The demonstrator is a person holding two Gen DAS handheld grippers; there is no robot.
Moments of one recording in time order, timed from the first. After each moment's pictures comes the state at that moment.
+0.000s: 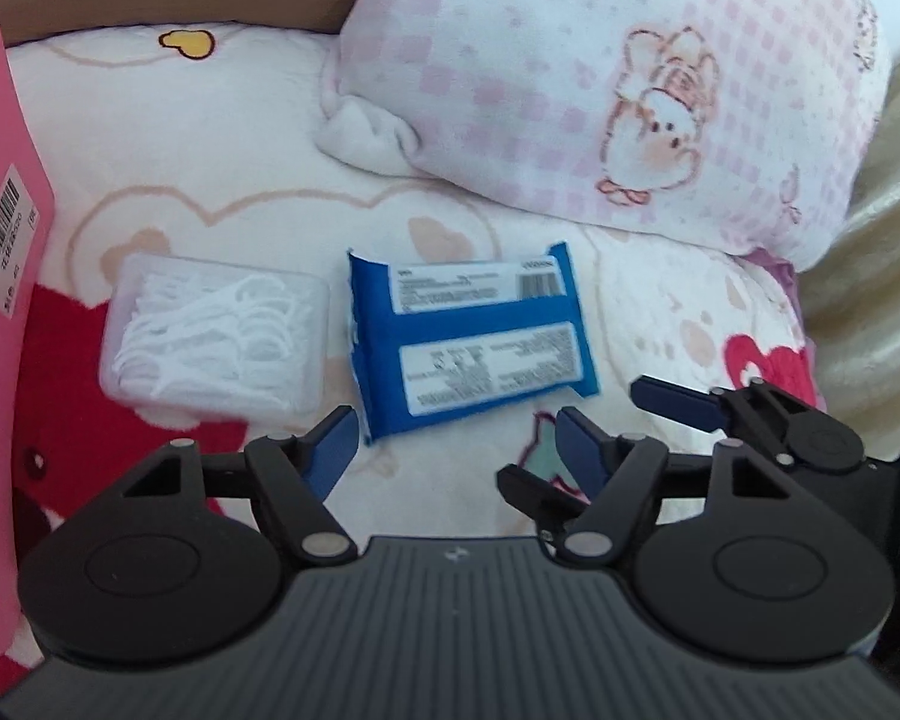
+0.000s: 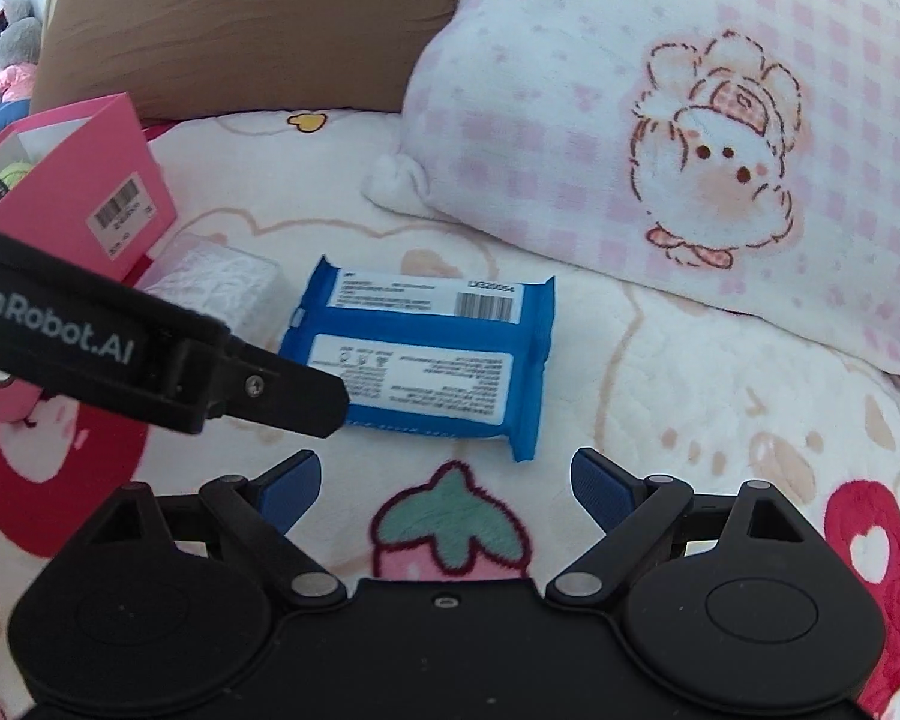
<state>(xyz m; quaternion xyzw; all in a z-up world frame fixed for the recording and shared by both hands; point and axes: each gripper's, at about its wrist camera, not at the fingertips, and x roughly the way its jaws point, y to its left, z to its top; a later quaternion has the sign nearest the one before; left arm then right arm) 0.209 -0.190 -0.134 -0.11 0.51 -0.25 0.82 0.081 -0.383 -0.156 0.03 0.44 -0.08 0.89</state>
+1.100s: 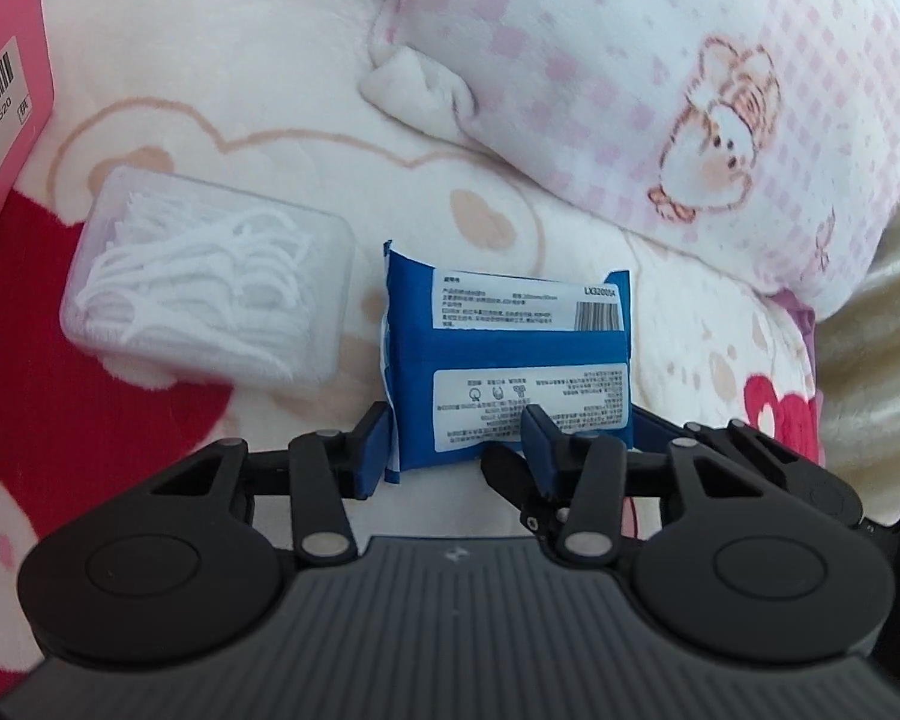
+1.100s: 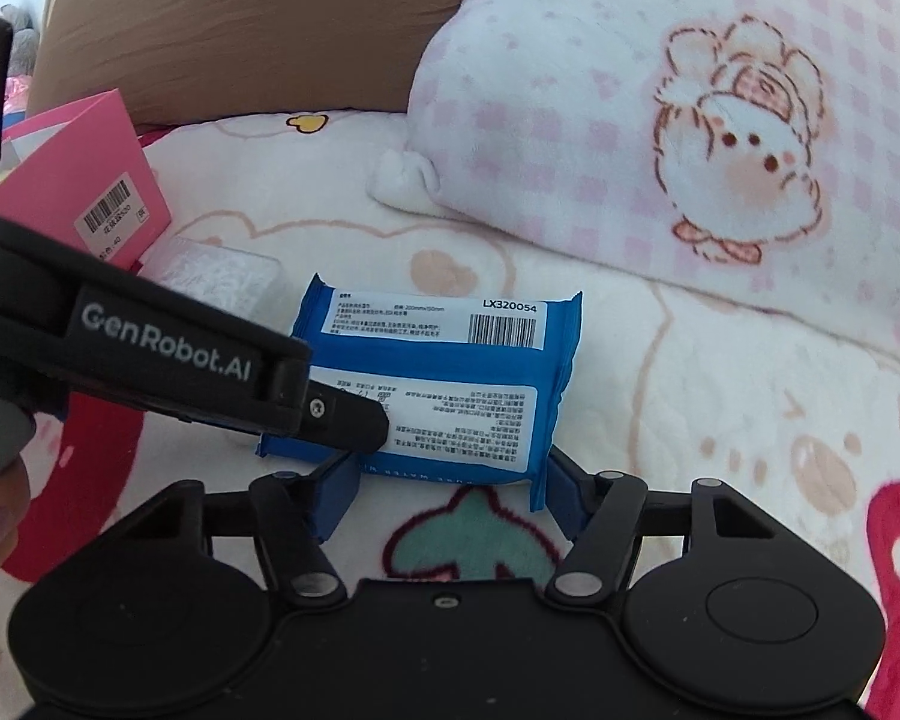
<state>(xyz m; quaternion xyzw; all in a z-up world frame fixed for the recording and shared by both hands) 0.213 -0.192 -0.155 -0.17 0.53 -0.23 0.80 0.089 -0.378 -0.169 0.04 0.43 -0.08 0.90</state>
